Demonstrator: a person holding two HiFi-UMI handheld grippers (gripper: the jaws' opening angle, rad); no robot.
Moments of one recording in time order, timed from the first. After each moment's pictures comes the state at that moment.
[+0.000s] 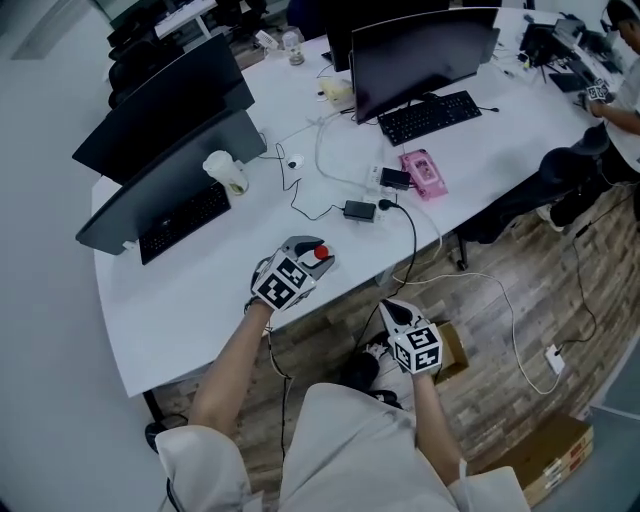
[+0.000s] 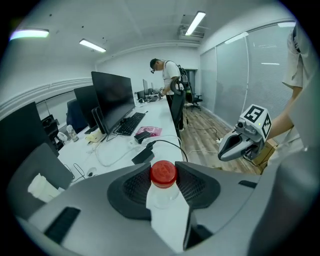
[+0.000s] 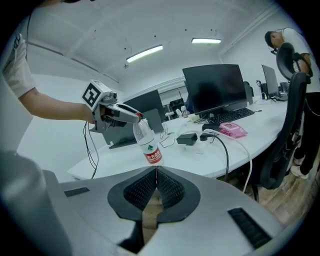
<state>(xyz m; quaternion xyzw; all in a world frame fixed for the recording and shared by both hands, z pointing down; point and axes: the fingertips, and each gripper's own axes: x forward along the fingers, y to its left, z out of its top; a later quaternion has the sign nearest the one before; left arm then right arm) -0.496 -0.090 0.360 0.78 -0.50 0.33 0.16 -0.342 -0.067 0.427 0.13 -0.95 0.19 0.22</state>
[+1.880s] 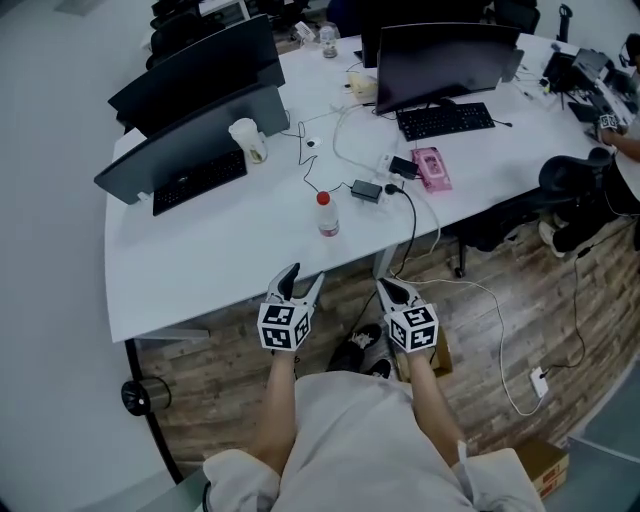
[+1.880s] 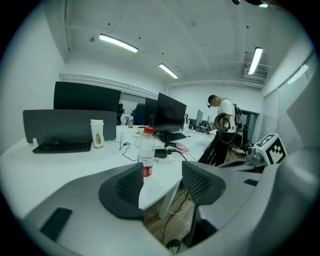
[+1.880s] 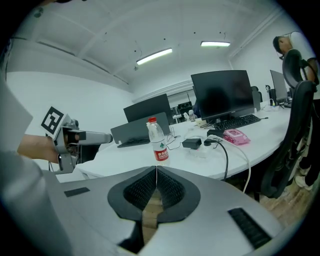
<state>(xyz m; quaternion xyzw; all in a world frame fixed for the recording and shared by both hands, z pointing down) -0.446 0.049 0.349 0.59 -0.78 0.07 0.20 -0.314 -0.048 0.403 0.09 -0.96 0.16 0.20</state>
